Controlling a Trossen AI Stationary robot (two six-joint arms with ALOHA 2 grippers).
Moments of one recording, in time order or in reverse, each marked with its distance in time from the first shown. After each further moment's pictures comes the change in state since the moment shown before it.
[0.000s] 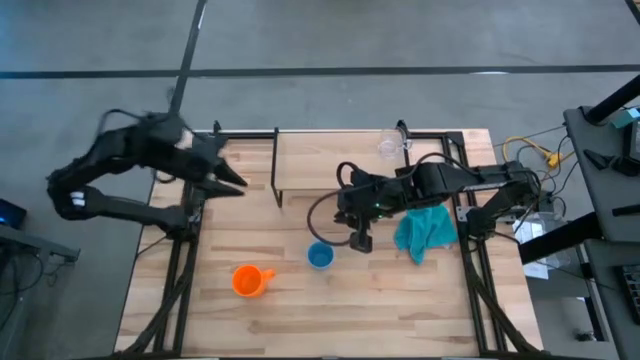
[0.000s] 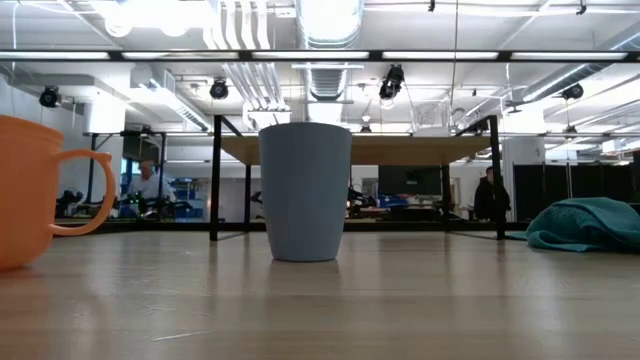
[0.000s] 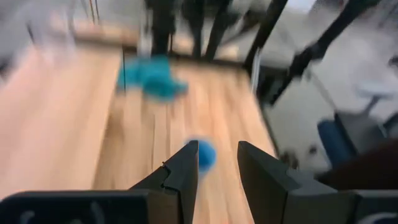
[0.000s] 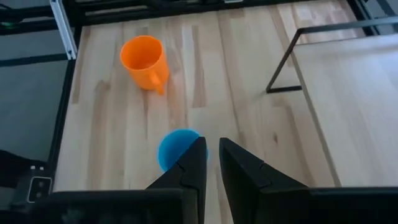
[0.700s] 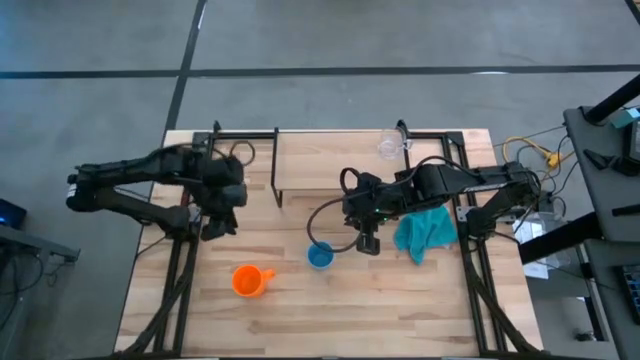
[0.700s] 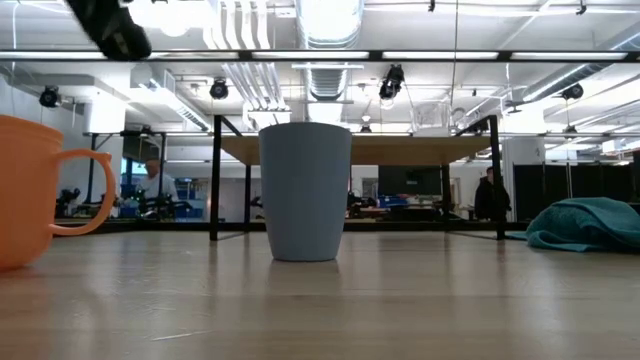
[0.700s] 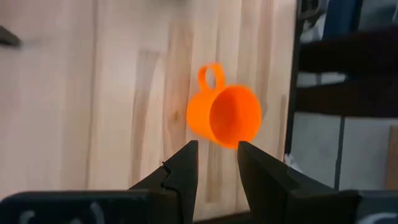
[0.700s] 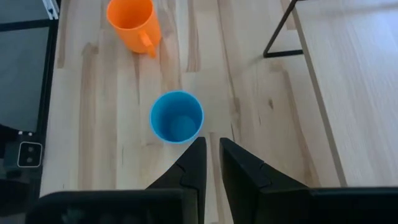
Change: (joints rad) left arm -0.090 0.070 -0.239 -0.367 0.067 -0.051; right arm 0.011 0.000 0.000 -0.133 0.004 0.011
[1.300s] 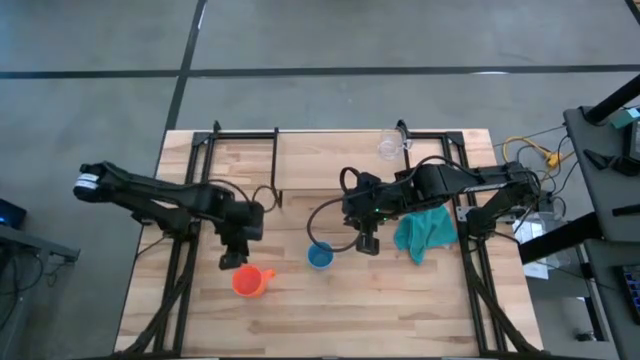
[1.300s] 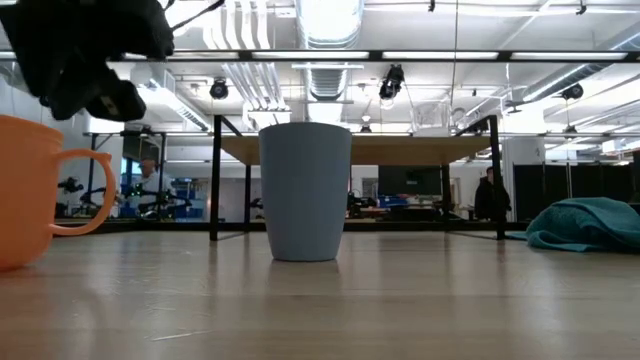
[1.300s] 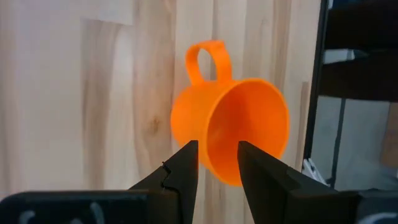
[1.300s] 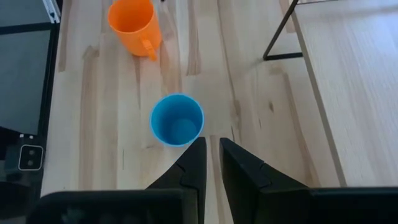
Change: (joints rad) left arm -0.239 0.093 -0.335 0.426 -0.010 -0.182; right arm 0.000 0.000 0.000 0.011 0.000 0.000
